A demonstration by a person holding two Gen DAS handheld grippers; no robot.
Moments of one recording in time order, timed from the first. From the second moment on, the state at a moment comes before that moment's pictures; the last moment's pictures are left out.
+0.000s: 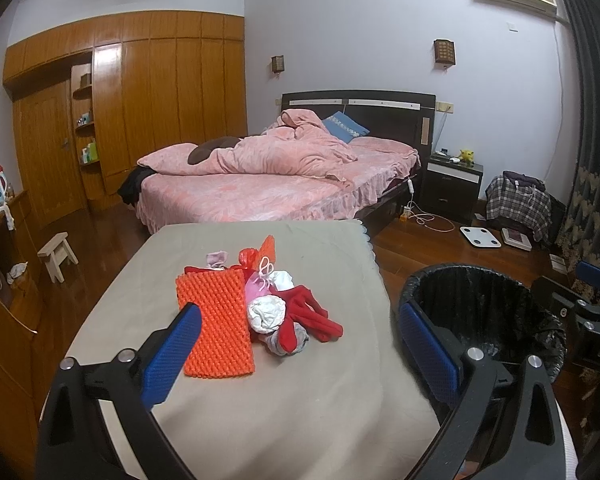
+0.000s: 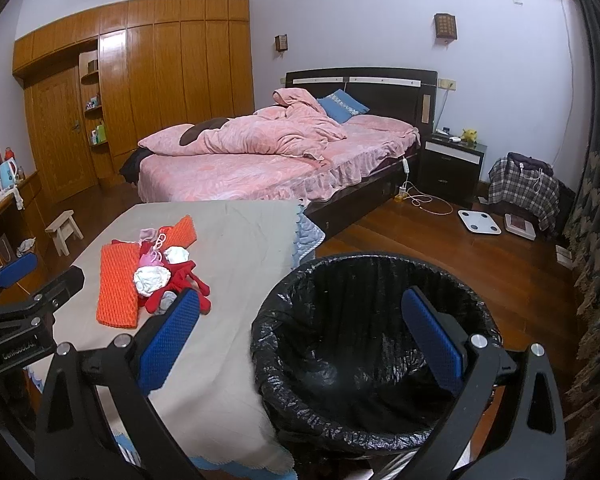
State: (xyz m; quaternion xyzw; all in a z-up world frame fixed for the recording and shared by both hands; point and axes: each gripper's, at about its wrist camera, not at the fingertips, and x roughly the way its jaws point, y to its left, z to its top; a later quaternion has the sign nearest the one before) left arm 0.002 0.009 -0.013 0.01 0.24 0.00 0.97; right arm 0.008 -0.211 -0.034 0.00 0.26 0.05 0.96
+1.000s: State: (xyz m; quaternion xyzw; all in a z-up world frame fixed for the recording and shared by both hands) left arm 0.095 0.107 -0.105 -0.01 0.31 0.08 0.95; right arm 0.128 -0.096 -0.107 -0.03 0.29 0.13 0.95
